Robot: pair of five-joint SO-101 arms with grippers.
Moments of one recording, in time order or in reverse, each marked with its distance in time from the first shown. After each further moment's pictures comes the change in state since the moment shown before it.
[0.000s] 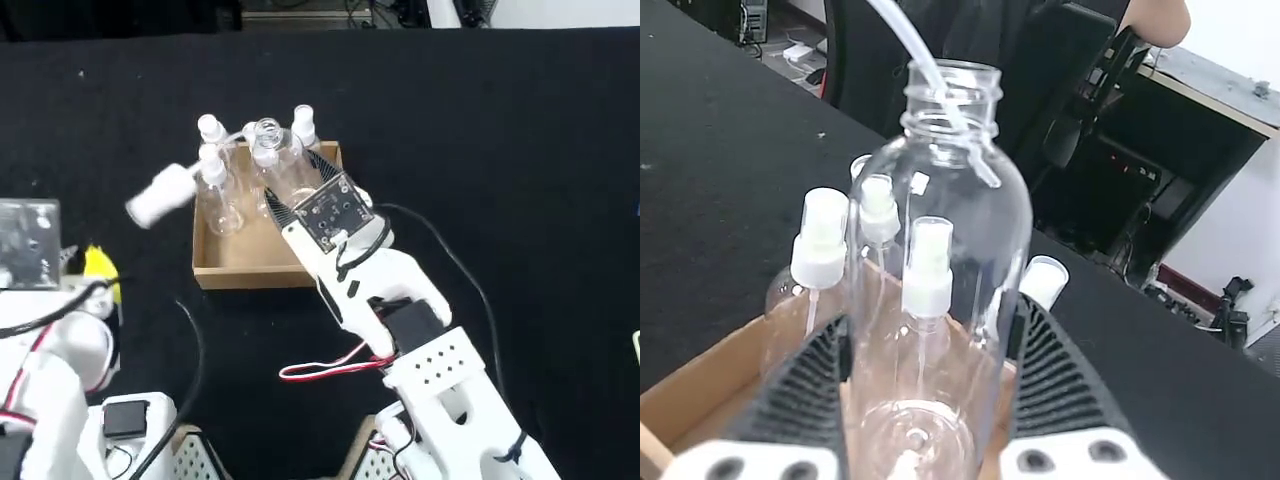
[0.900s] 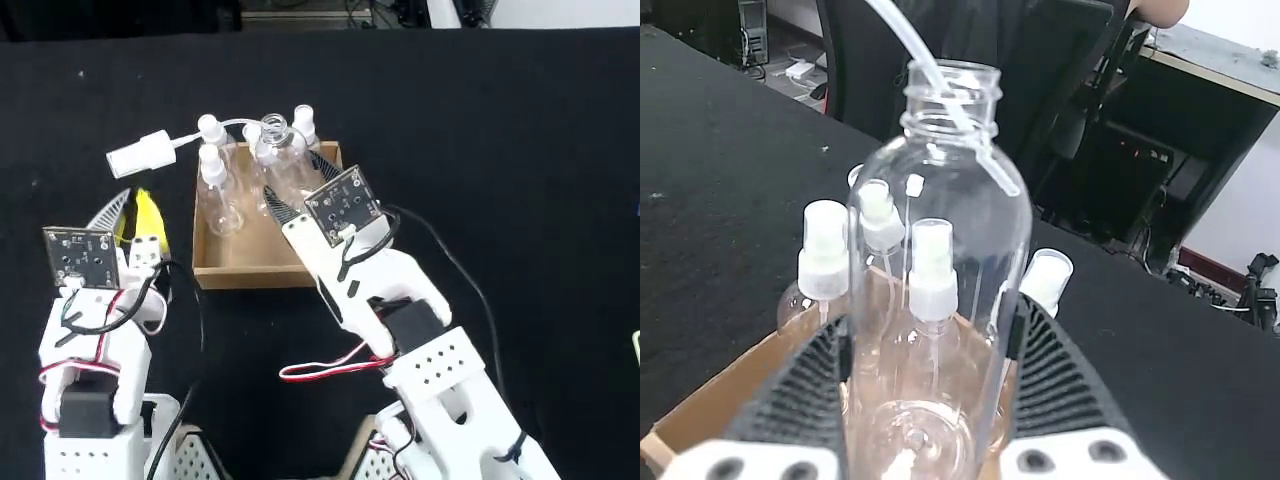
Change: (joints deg) left arm 6.9 -27.3 61.5 -59.3 6.8; right arm 0.0 0.0 0.0 0.0 -4.6
